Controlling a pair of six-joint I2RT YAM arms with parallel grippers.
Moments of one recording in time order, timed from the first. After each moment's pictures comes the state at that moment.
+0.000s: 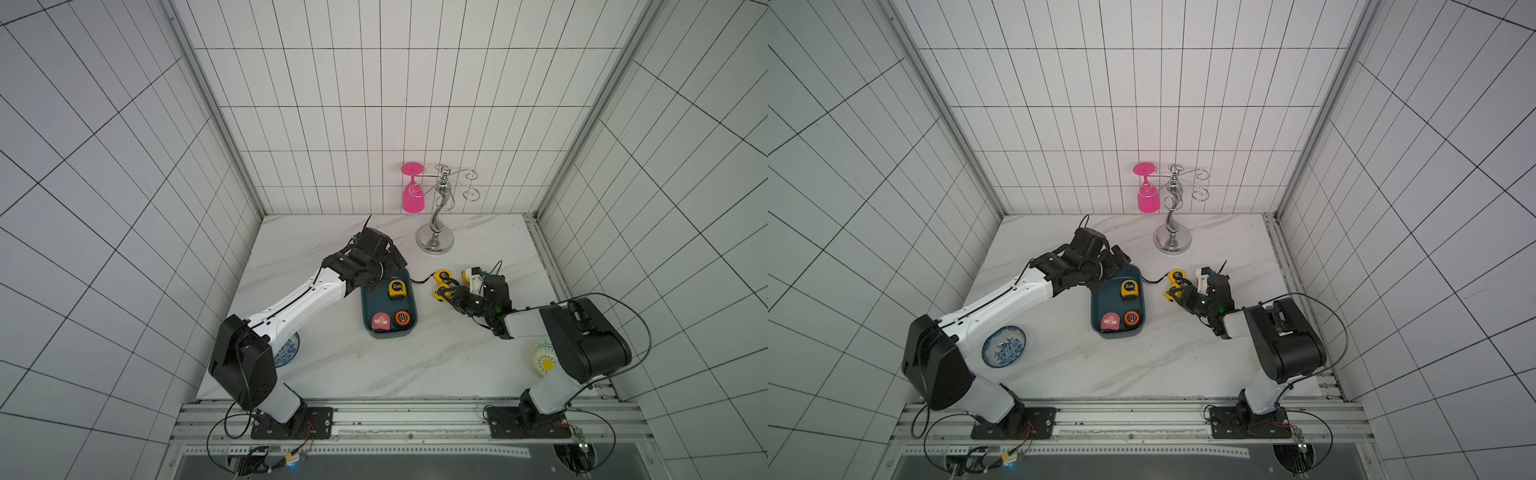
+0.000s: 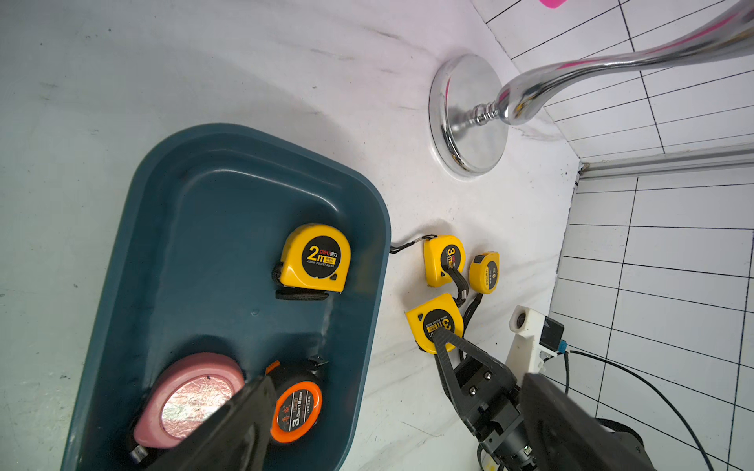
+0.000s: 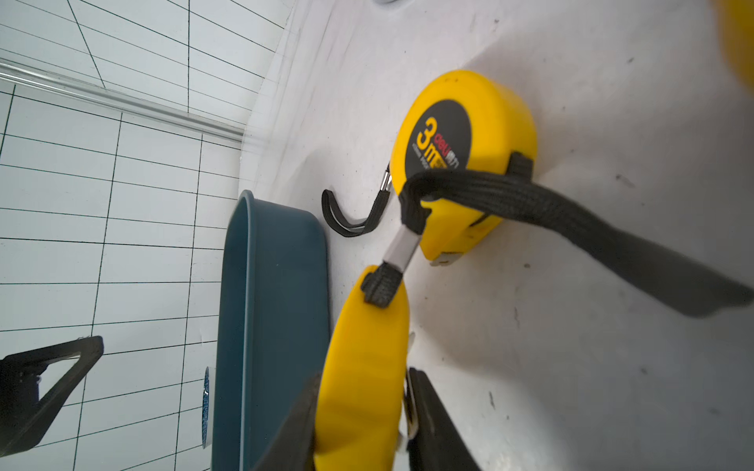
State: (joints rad) left arm -0.62 1.55 1.31 -0.58 0.03 -1.12; right arm 0.36 1.67 0.49 0.63 -0.55 0.88
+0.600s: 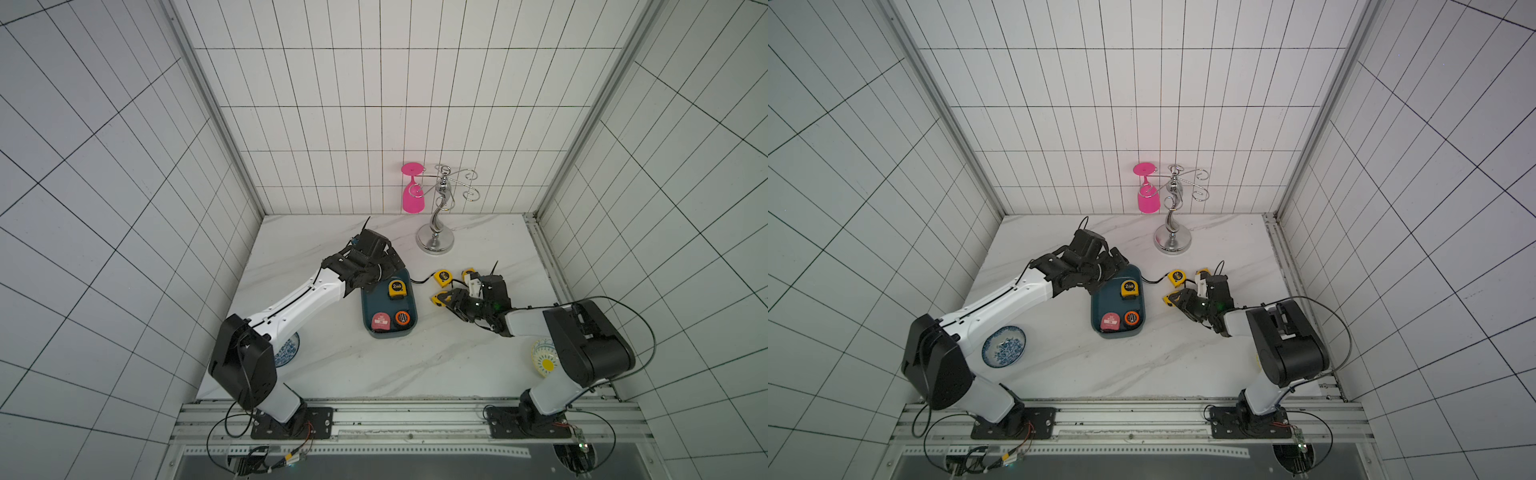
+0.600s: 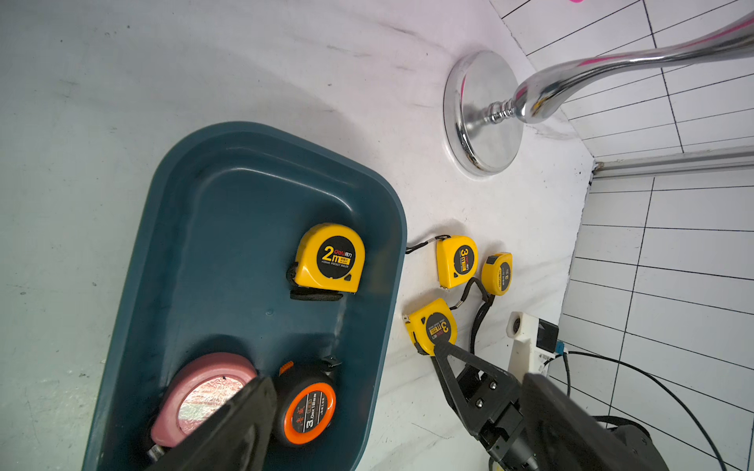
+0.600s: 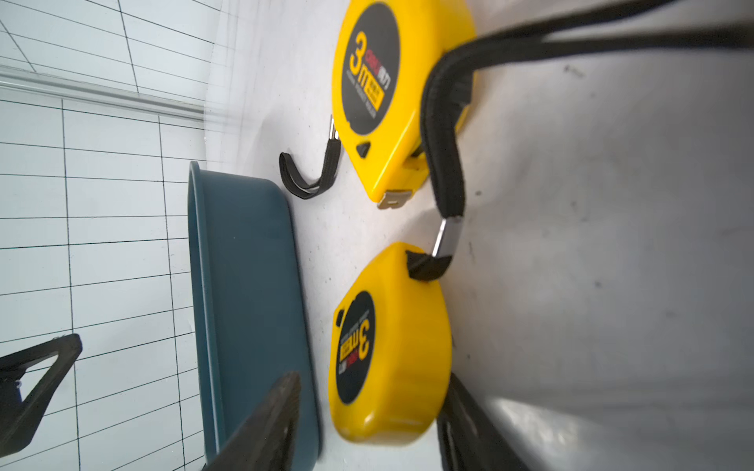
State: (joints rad) left arm -0.61 1.55 1.29 -0.58 0.03 -1.11; right arm 0.36 1.61 0.52 0.40 -0.56 0.86
